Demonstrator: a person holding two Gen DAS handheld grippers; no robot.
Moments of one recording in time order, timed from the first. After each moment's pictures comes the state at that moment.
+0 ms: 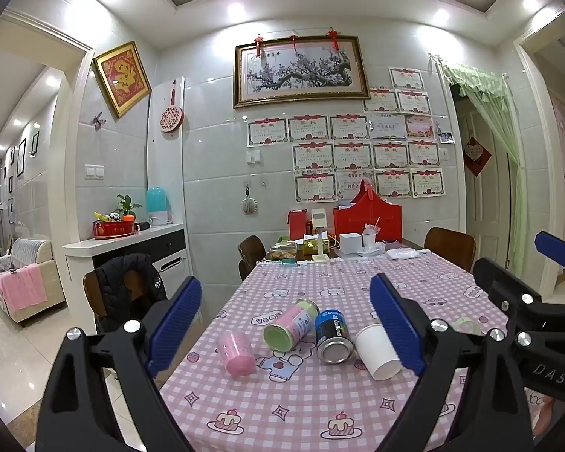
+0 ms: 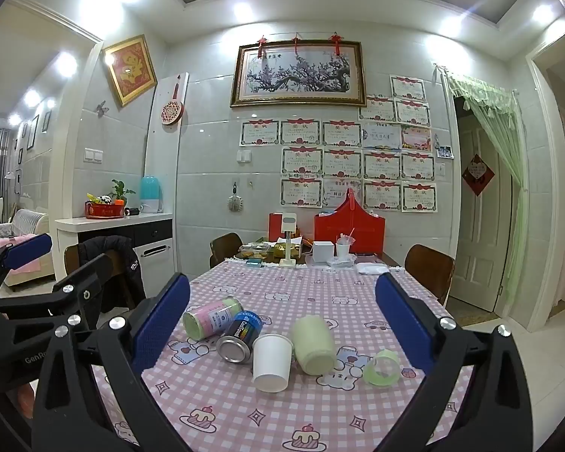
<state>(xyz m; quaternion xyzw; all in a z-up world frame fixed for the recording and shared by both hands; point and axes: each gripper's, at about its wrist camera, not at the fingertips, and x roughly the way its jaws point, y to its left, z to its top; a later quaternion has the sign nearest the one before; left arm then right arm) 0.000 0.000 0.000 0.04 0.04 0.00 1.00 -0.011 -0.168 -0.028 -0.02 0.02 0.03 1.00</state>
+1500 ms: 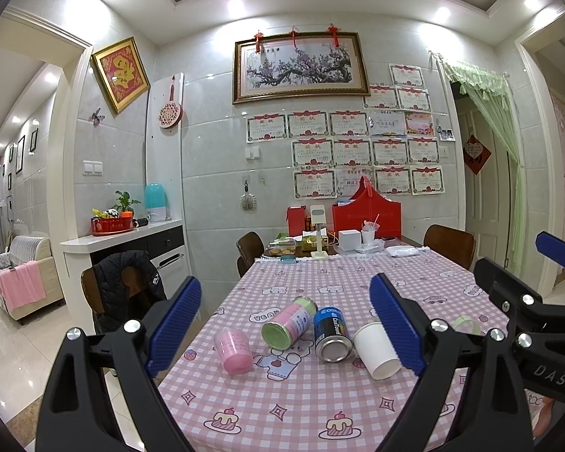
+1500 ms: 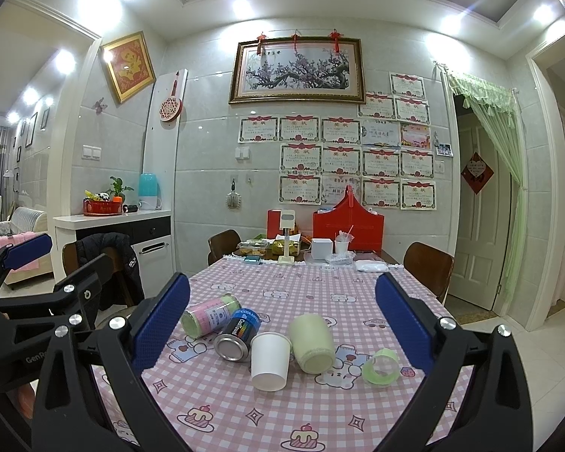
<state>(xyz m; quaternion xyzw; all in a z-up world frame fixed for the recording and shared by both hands) 0.002 -0.004 -0.005 0.04 0.05 0.00 1.00 -0.006 -0.168 -0.028 -0.02 0.03 0.03 1.00</state>
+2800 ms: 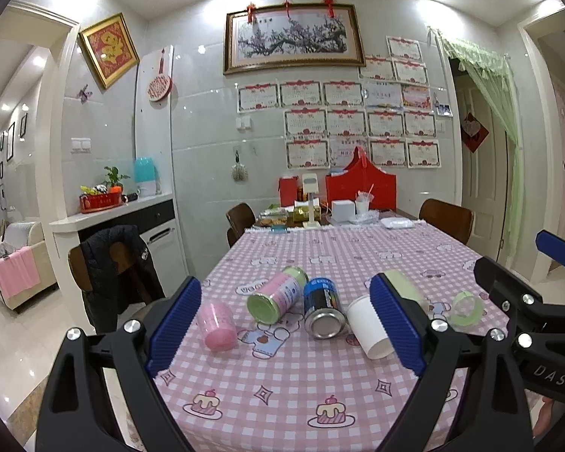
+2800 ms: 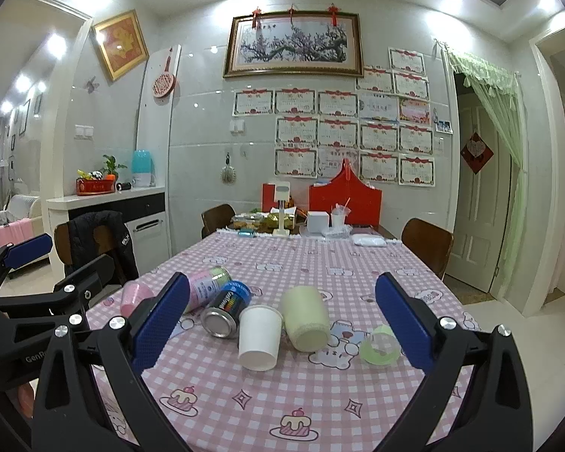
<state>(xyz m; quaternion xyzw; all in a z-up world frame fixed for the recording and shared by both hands) 0.047 -0.018 -0.045 0.04 0.11 -0.01 0.99 0.024 -0.178 -0.058 -0.02 0.09 0.02 1.00</state>
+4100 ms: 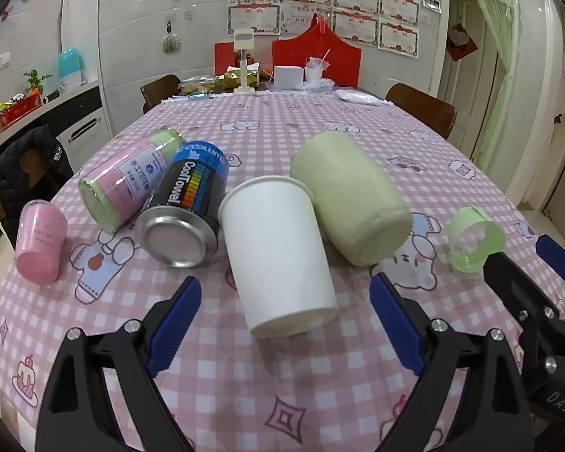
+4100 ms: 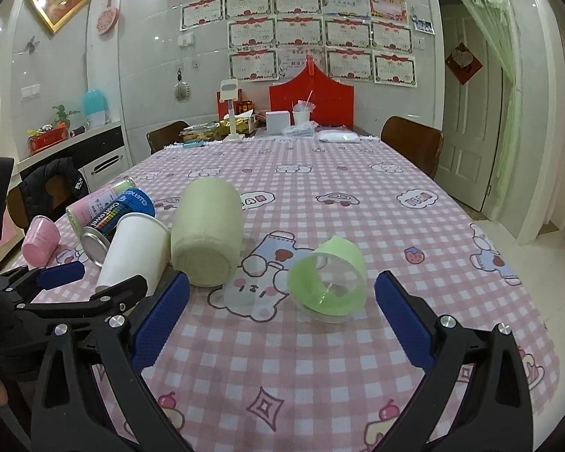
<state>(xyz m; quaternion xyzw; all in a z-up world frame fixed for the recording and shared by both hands) 0.226 -0.138 -0.170 0.02 0.35 -0.09 0.93 0.143 -0.286 -0.153 0.03 0.24 -0.01 0.97</state>
